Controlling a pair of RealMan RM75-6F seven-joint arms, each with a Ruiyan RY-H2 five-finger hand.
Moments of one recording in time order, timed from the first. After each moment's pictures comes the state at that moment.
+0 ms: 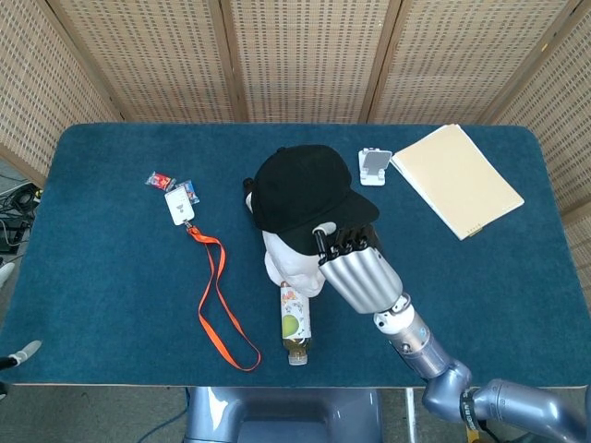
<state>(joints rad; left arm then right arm) 0.02 -0.82 0.02 -1.89 1.62 1.59 -0.07 0.65 -1.52 0.33 -1.64 -1.86 1.44 -1.16</state>
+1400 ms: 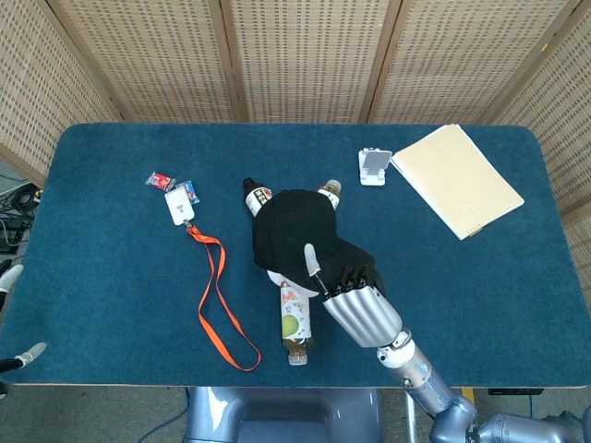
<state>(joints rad) 0.01 -0.82 0.03 -1.91 1.63 1.58 -0.05 0.52 -1.57 0.20 -1.66 -1.94 1.45 -1.28</state>
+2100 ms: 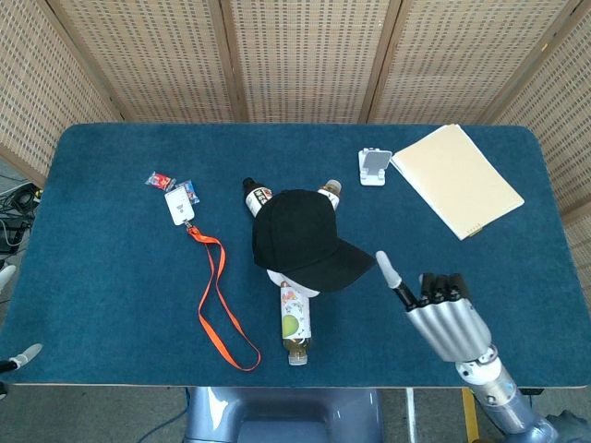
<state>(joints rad) 0.03 -0.81 0.03 -1.90 1.65 1.61 -0.10 0.35 -1.30 0.15 -1.58 -2.03 1.72 -0.98</state>
